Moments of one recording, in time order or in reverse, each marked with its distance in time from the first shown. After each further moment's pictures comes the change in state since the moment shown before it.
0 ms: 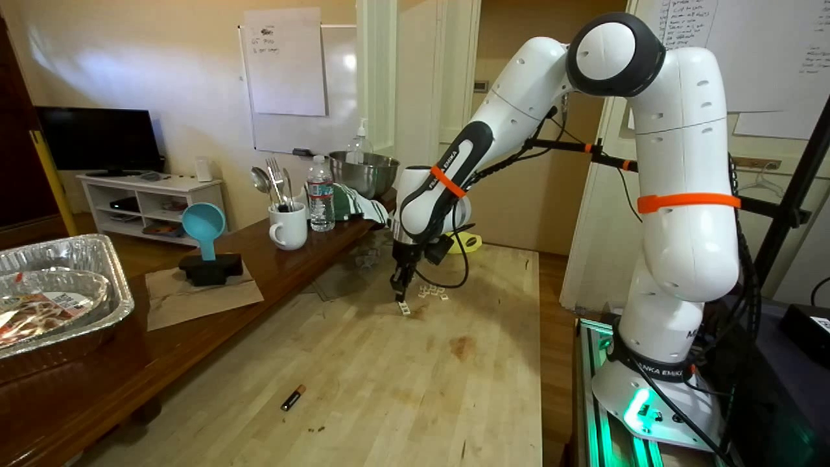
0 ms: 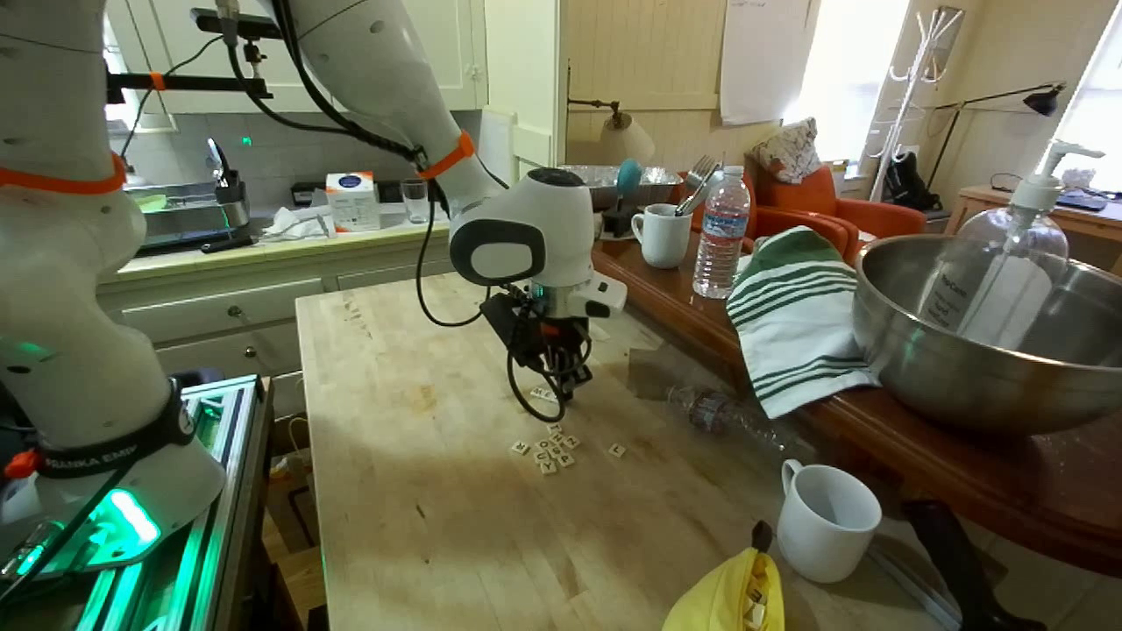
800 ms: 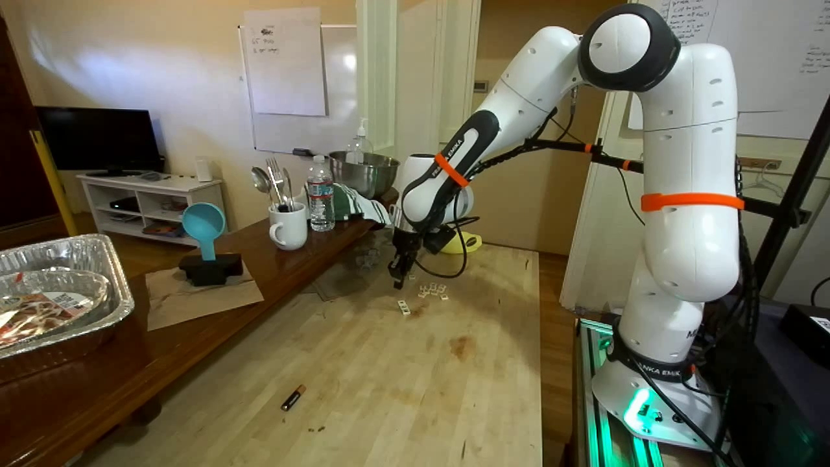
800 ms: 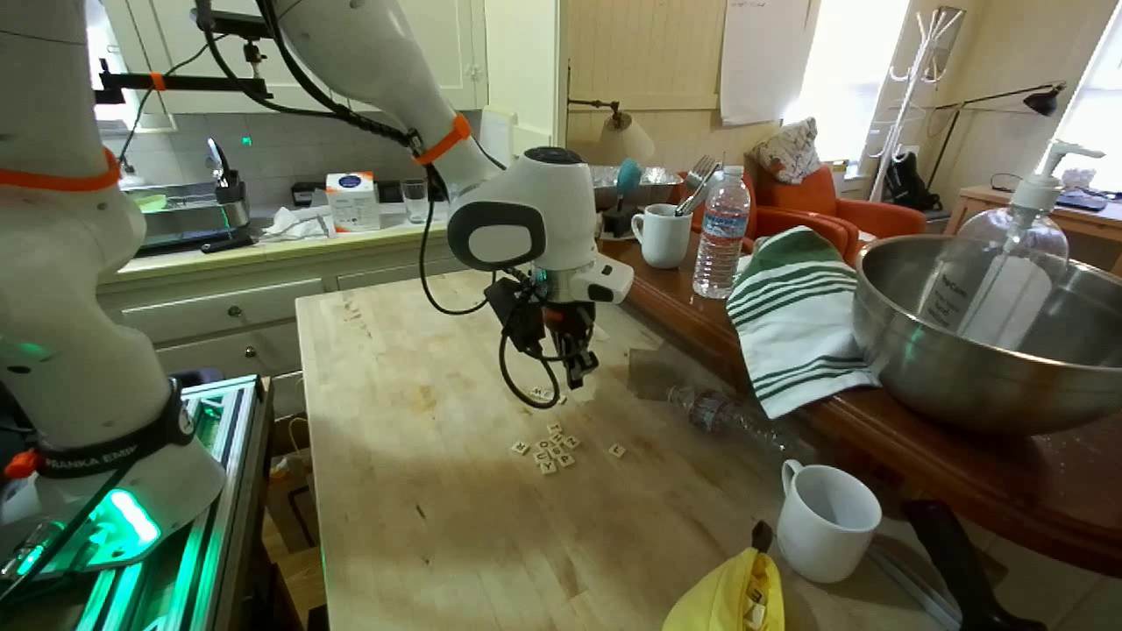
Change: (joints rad) arm 0.002 -0.057 -0.021 -0.005 0.013 0.000 0.057
